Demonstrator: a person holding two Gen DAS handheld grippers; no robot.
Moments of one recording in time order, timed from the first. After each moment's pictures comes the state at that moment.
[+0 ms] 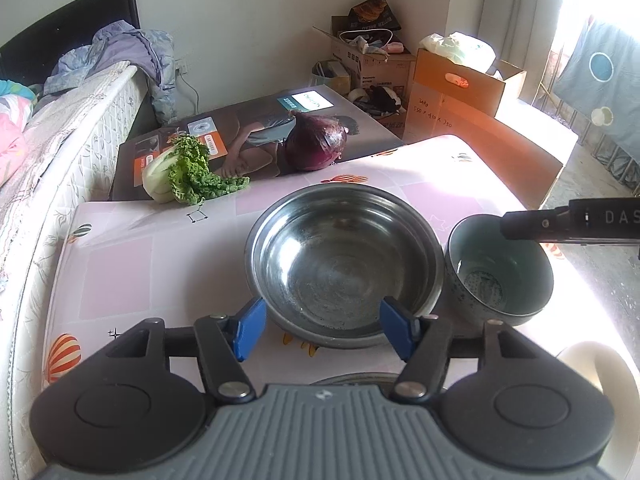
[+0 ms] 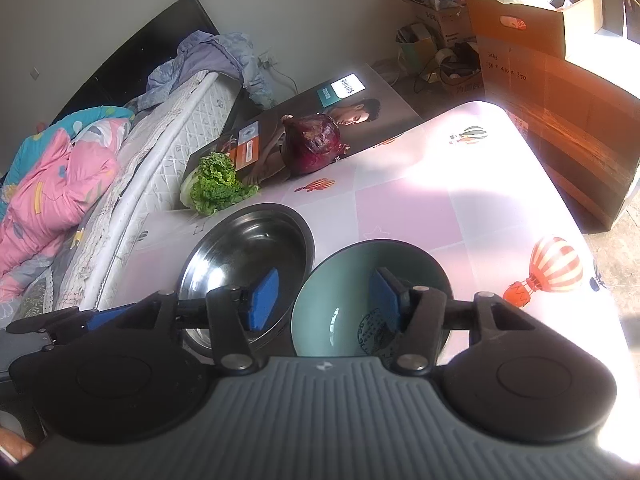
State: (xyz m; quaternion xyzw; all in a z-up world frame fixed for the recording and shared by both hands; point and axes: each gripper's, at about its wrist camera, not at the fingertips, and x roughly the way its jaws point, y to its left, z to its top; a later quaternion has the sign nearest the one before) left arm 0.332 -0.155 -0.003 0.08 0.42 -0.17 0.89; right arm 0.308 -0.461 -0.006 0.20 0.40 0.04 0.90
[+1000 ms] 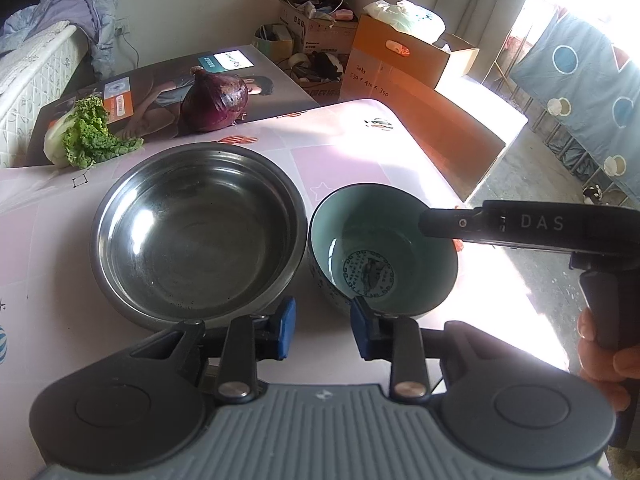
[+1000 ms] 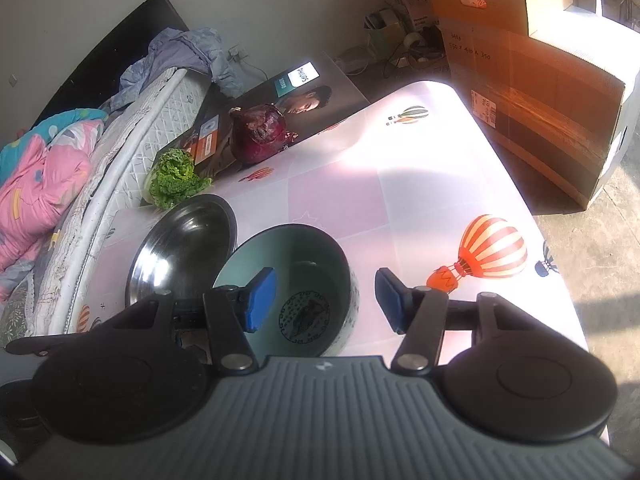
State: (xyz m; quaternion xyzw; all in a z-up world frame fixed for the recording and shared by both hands) left arm 0.332 -0.232 -0.034 0.03 0.48 -0.24 0.84; right arm 0.303 -0.516 -0.042 0.22 0.42 0.02 0.88
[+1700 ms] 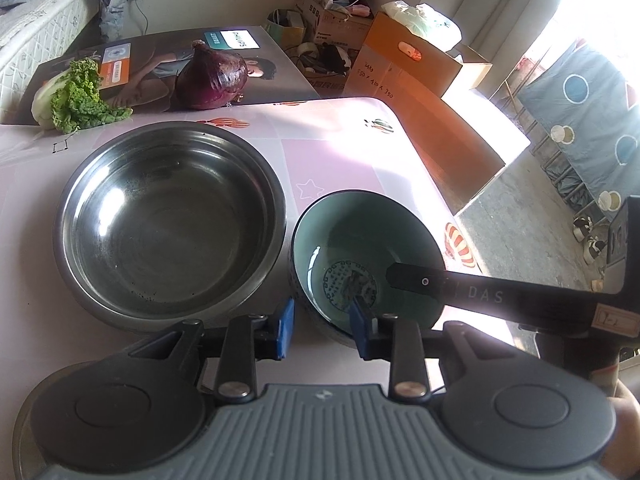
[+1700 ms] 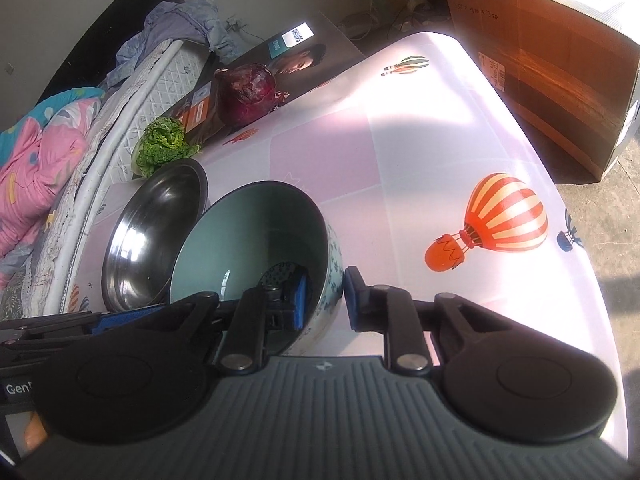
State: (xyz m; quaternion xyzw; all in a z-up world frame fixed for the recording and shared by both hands) left arm 0.343 -0.243 -0.041 -0.03 0.50 -0.23 0.83; right arm 0.319 -0.516 -0.081 0.22 0.46 0.04 0.86
